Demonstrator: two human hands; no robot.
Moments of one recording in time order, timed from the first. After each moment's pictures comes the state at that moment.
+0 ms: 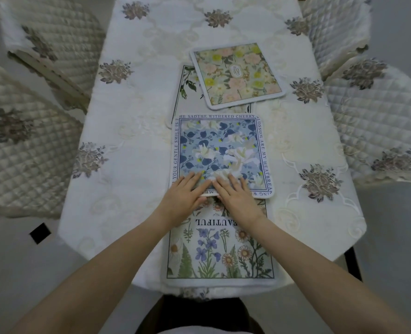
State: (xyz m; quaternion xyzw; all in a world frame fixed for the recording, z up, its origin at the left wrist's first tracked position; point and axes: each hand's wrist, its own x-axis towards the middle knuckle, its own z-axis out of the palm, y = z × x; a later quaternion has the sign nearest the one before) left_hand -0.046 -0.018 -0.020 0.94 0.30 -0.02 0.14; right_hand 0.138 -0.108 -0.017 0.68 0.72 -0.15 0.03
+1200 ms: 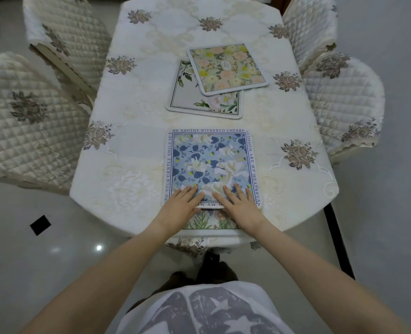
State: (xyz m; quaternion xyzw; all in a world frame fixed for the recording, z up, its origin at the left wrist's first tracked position) left_hand -0.094 -0.144 -0.022 0.94 0.30 -0.10 0.14; right_hand 0.109 -0.242 -0.001 0.68 0.71 -0.18 0.10
